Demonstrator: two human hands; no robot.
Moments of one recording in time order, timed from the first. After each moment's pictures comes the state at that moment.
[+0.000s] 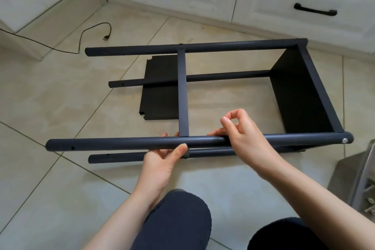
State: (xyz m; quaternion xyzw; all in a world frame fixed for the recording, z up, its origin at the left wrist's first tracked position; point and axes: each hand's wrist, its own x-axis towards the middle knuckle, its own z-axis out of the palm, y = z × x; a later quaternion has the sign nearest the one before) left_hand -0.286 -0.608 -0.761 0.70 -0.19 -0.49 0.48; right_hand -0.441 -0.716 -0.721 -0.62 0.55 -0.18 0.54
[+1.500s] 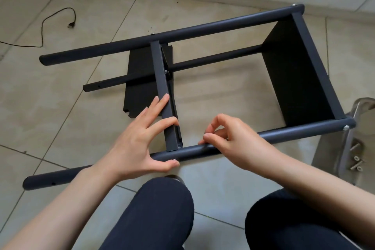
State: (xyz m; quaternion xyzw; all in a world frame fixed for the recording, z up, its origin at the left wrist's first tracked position) left_hand -0.230 -0.627 -0.763 0.58 -0.76 -0.24 0.17; right_hand -0.468 -0.691 -0.727 -0.68 0.52 -0.05 0.50
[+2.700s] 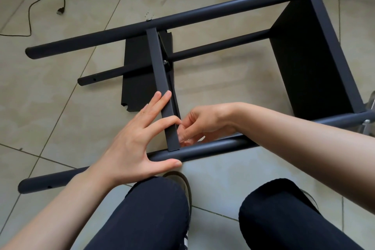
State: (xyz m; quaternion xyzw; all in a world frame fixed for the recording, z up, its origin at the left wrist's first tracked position) left_hand -0.230 -0.626 -0.758 0.56 -0.76 -0.26 0.18; right_hand -0.410 -0.752 -0.779 -0.53 0.31 0.19 0.77
